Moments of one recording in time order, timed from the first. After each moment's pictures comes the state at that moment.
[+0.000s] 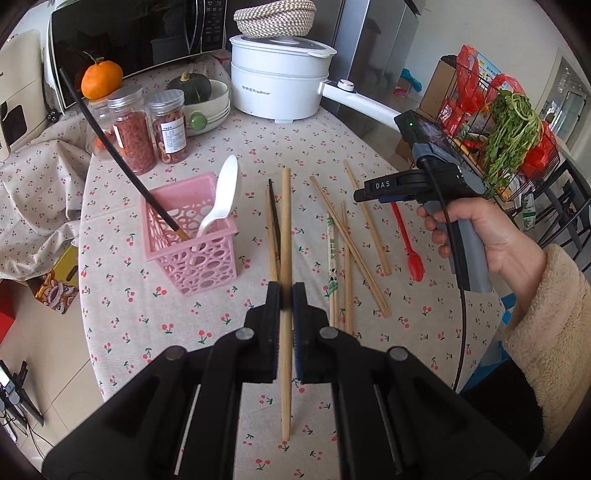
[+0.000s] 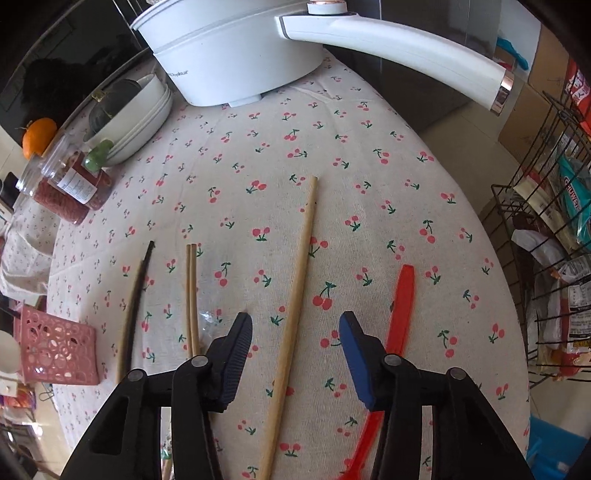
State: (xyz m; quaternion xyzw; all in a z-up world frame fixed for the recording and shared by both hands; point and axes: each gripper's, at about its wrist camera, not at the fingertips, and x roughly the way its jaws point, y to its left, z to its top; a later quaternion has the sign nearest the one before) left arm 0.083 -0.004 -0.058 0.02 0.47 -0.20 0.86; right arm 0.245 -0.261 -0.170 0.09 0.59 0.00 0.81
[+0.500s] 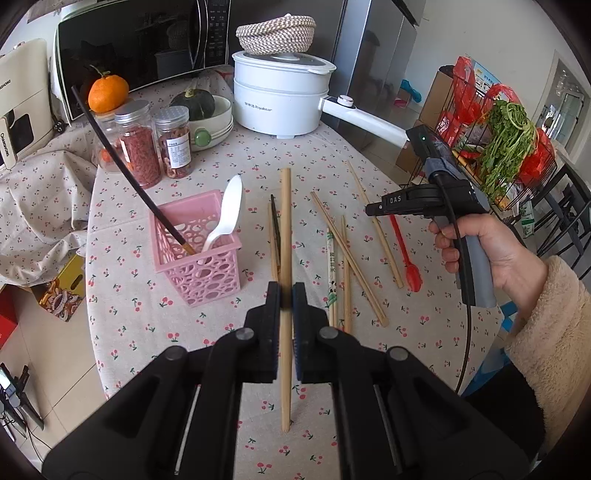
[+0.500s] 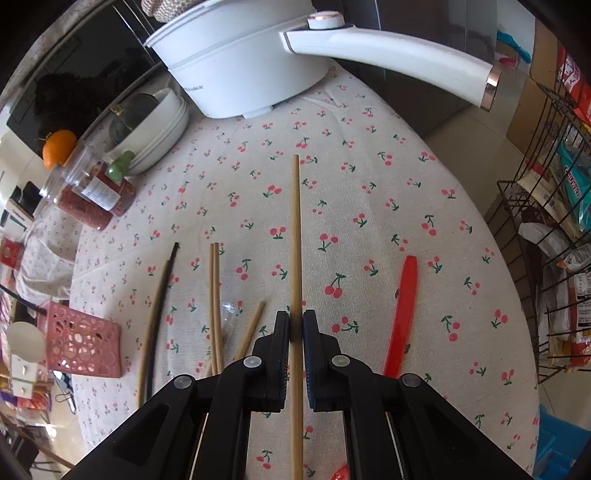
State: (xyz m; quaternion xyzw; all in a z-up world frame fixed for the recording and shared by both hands) left arm 0.073 0.000 -0.041 0.02 0.44 -0.20 0.88; right arm 0.215 -0.268 -0.144 0.13 0.55 0.04 0.83
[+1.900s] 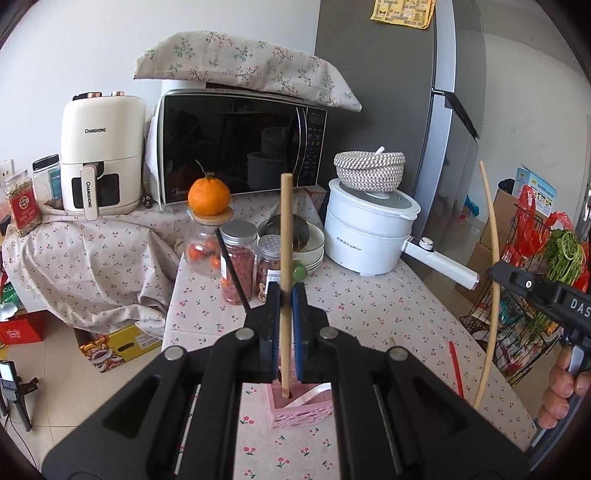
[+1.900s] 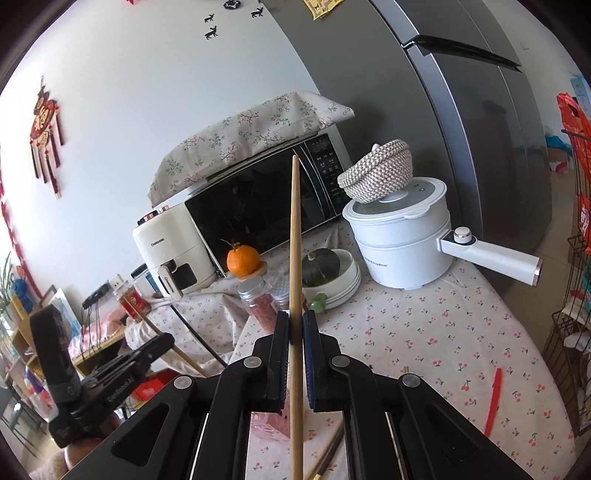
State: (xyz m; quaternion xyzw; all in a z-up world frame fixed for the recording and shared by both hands) left arm 0.112 0.065 -0.001 -0.05 0.24 -0.06 0.97; right arm 0.116 -0.183 0.020 0.17 0.24 0.19 0.94
